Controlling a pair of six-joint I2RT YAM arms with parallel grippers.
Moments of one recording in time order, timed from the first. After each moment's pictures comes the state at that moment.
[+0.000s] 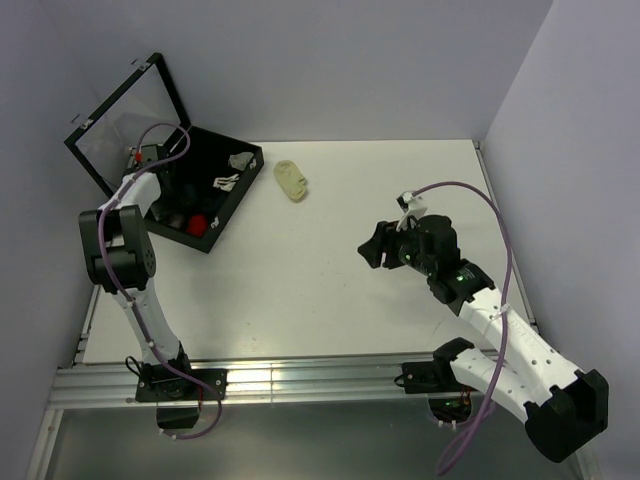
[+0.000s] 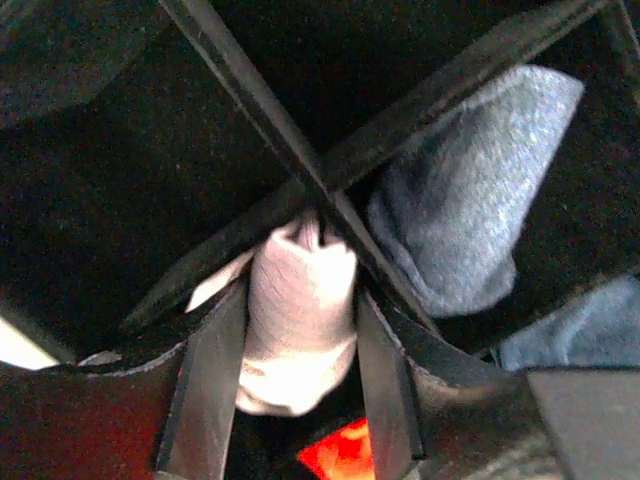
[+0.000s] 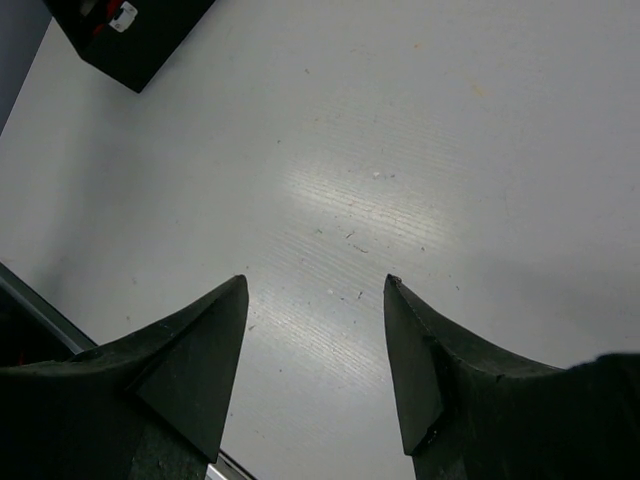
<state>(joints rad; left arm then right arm) 0.13 2.02 1.53 -0.58 -0.16 -0.36 0.44 0.87 0.67 -0.24 -0.19 0.37</state>
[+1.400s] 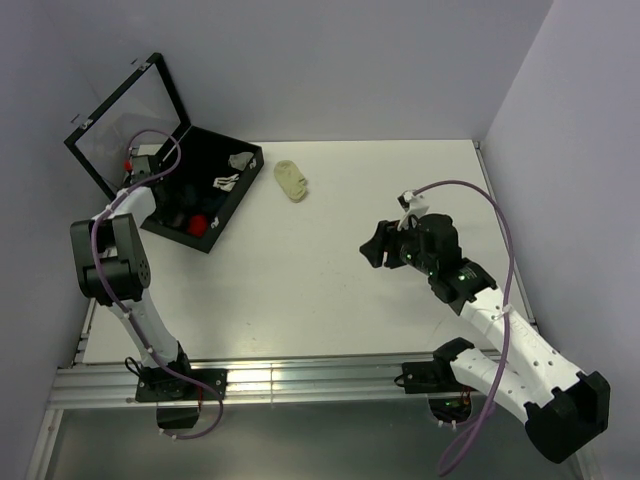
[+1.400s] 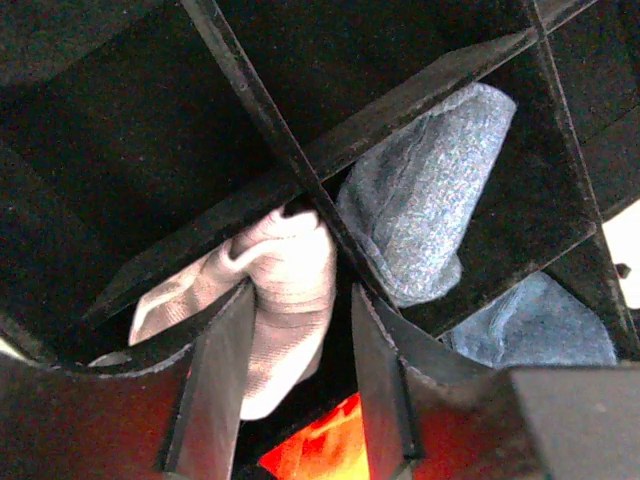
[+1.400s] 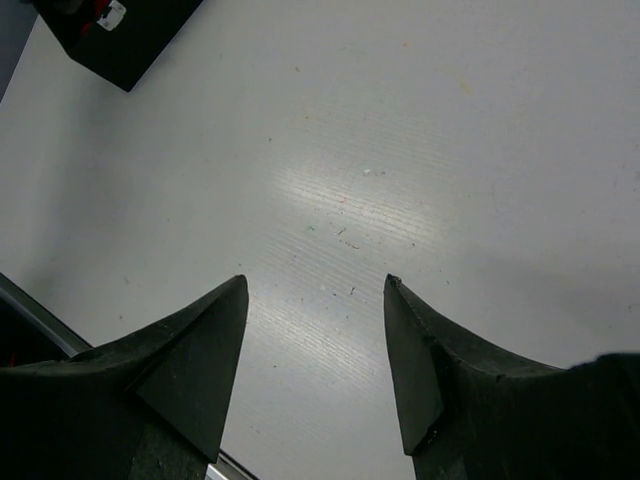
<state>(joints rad) 0.17 1.91 1.33 -0.35 -0.05 -0.49 0.44 0.86 0.68 -0.28 -0.17 0.36</state>
